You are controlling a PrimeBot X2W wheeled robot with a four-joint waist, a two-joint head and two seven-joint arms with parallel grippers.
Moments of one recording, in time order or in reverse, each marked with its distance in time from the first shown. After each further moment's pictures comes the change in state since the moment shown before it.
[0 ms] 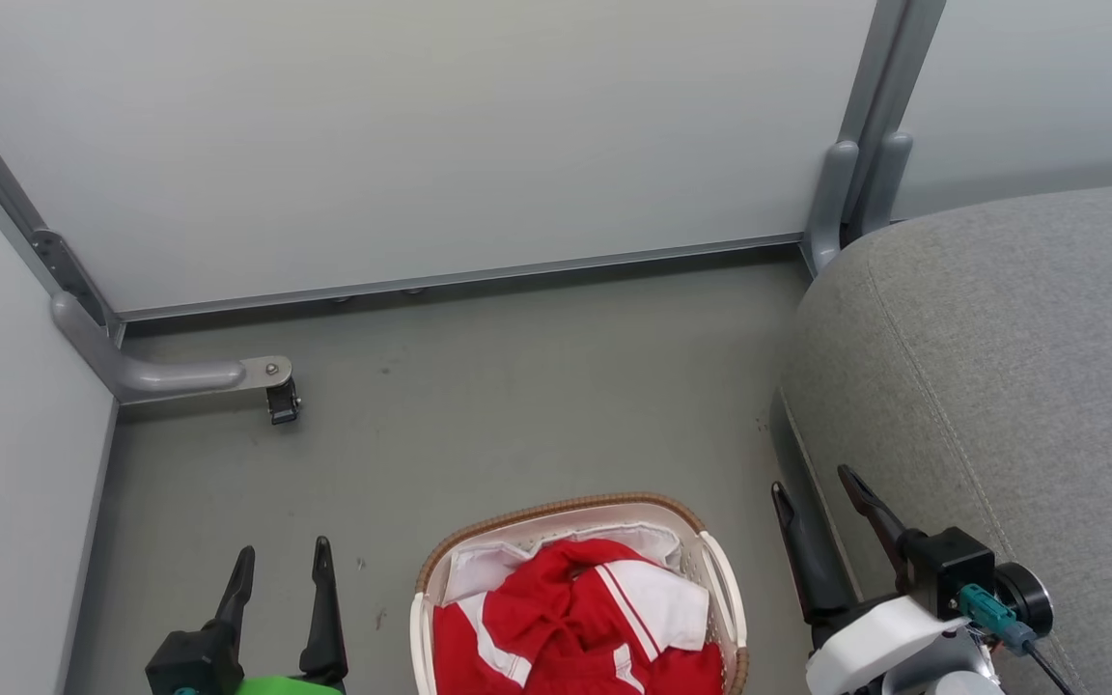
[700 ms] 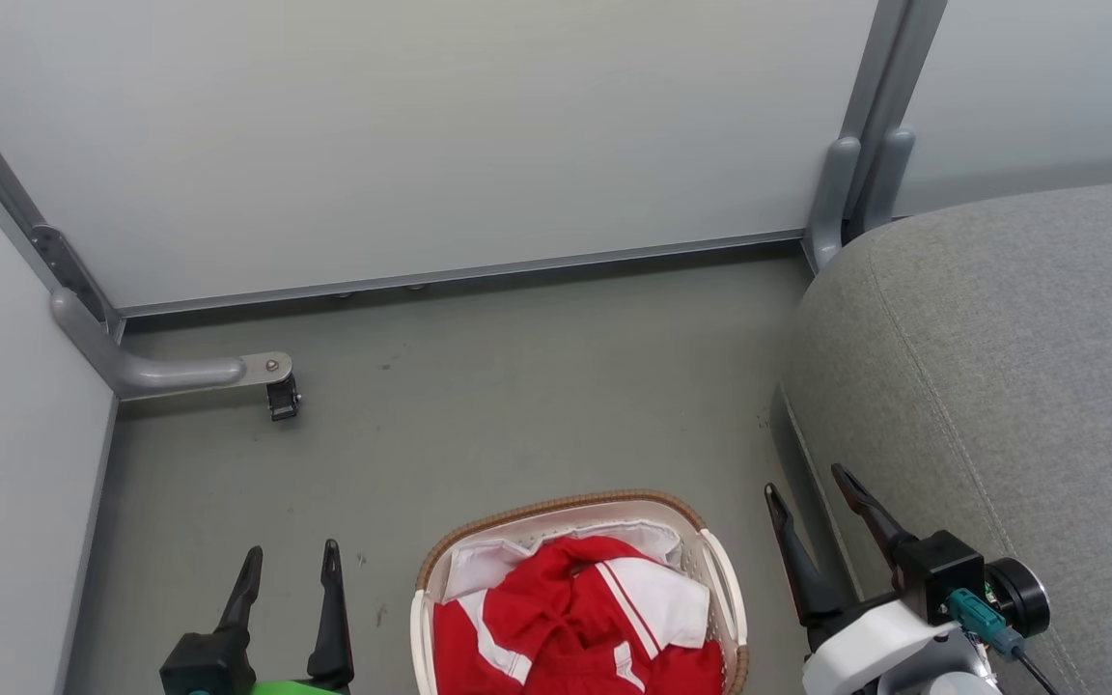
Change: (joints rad) left arm 0.002 0.001 -0.009 0.006 0.051 0.003 -0.014; right arm 0.000 -0.001 0.009 -0.003 -0.053 0.000 -0.014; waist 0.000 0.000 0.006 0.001
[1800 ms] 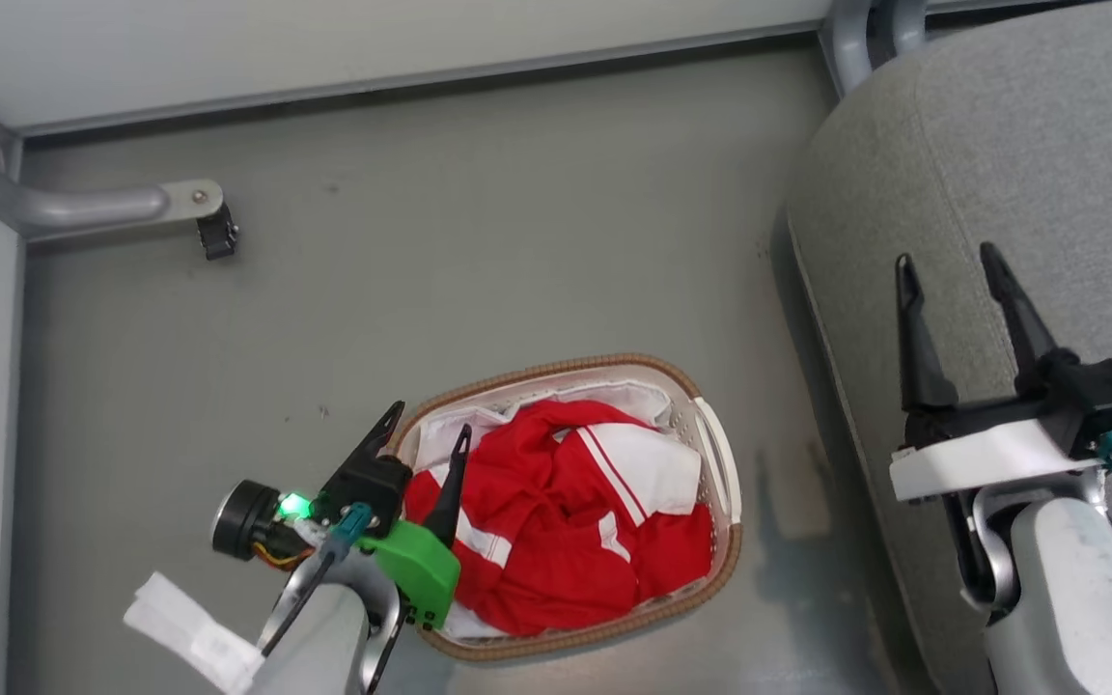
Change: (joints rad) left arm -0.424 0.002 -0.228 0.390 0.173 -0.075 -0.002; right arm -0.213 -0.001 -0.205 -0.131 -0.017 0.001 -0.002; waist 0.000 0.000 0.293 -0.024
